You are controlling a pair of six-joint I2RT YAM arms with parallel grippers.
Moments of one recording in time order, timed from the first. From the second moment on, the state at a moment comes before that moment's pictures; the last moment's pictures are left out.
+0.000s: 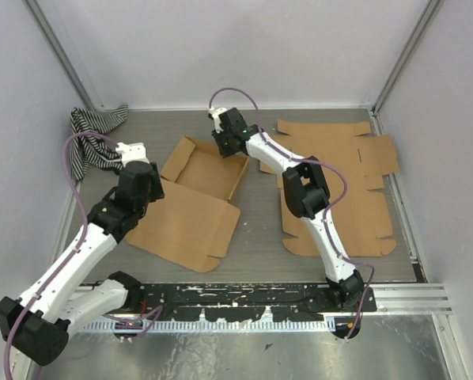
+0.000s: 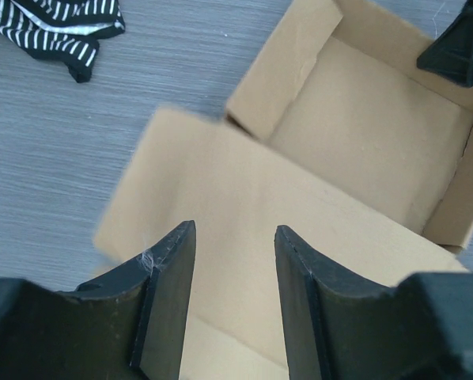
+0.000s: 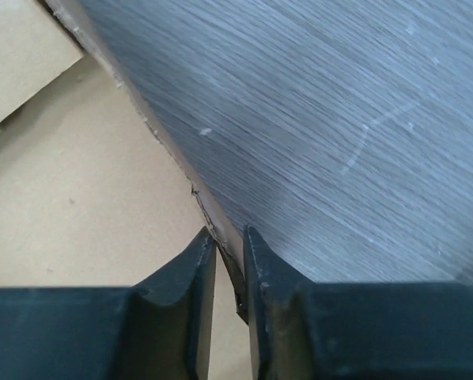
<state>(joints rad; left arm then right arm) -0.49 0.93 0.85 -0.49 -0.50 -0.38 0.59 2.47 2.18 -0.49 -0.03 -0.02</state>
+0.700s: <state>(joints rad) -0.49 1.04 0.85 -0.48 -0.44 -0.41 0.55 2.03 1.65 -0.52 0.01 0.32</state>
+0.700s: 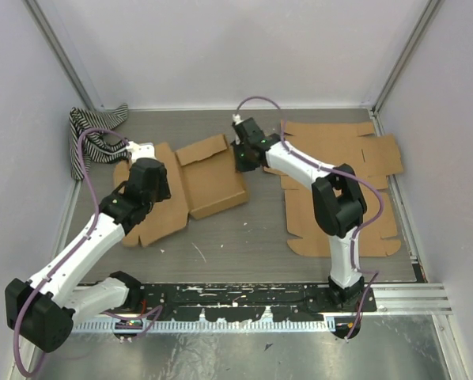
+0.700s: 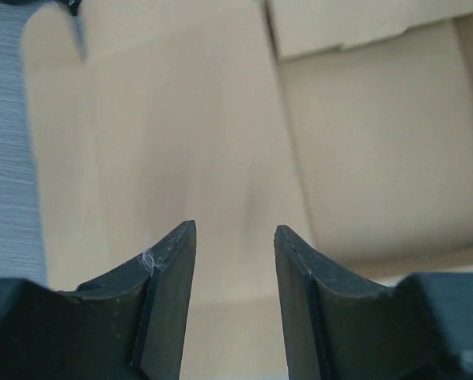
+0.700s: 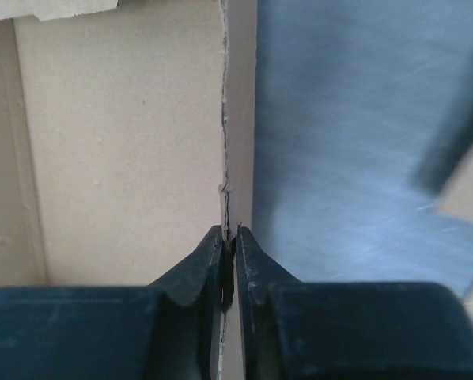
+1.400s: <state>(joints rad) -0.49 0.90 0.85 -0.48 -0.43 -0.48 0.75 1.97 1.79 -0.41 -0.01 0.01</state>
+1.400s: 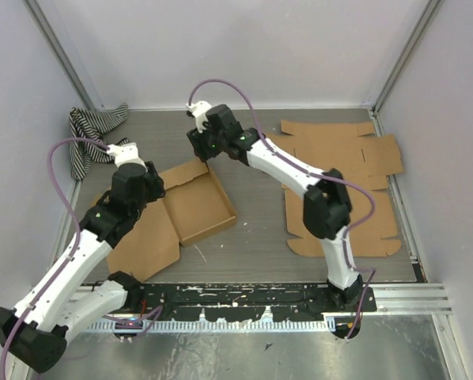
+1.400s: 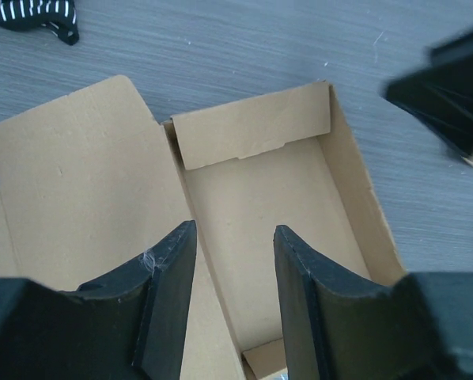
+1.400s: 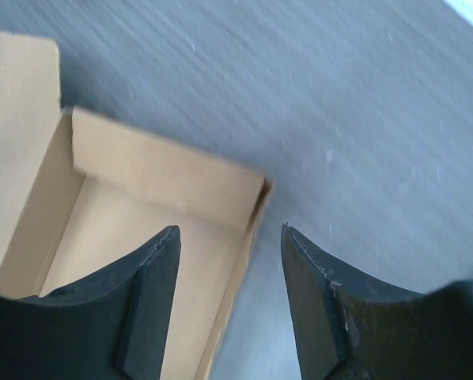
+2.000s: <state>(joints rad) -0.49 0.74 0.80 -0.55 -0.45 -0.53 0.72 2.37 2.10 -0.39 -0.46 -0.33</state>
